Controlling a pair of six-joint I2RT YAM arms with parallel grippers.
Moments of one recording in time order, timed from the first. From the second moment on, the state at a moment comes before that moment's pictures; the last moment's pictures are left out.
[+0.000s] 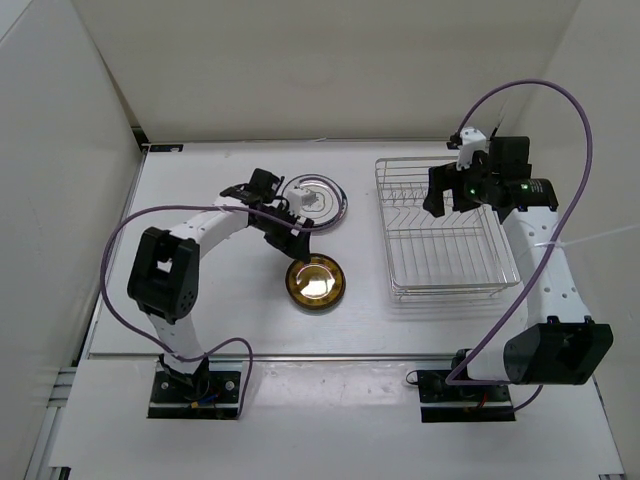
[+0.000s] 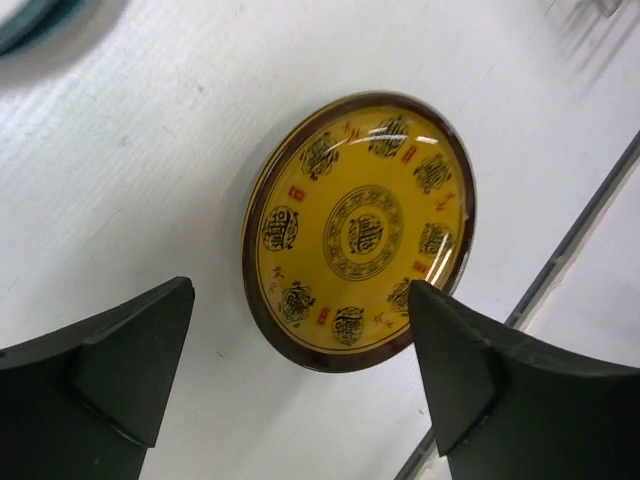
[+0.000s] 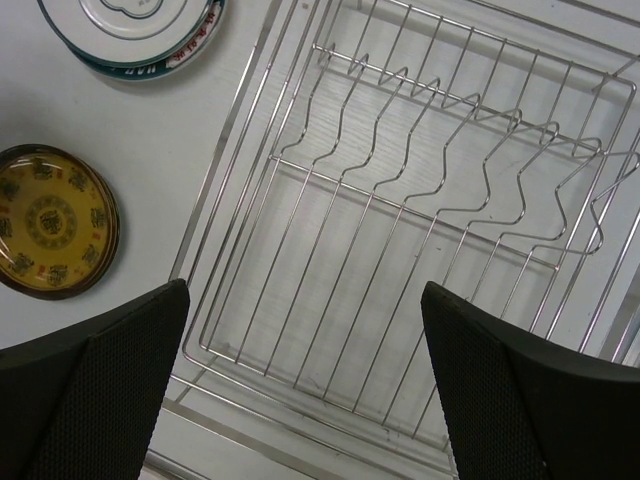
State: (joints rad) left arm -0.41 1.82 1.29 -0.63 0.60 0.22; right arm 0.04 1.33 1.42 -0.84 -0.37 -0.22
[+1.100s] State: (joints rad) left arm 0.33 1.28 1.31 -0.63 0.01 0.05; right arm -0.32 1.35 1.27 -0.63 -0.04 -0.08
